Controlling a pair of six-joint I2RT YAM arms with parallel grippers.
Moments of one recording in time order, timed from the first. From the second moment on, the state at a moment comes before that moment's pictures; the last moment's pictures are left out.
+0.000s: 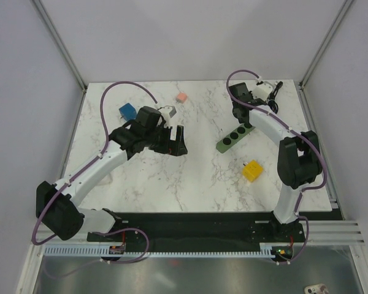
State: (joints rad) left arm -0.59 1.33 1.16 -0.61 0.23 -0.34; right arm 0.33 1.87 1.49 -0.51 0.78 0.85
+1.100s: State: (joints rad) left arm -0.59 1.33 1.16 -0.62 0.20 -0.33; right arm 0.30 1.97 1.50 -0.51 0.76 0.96
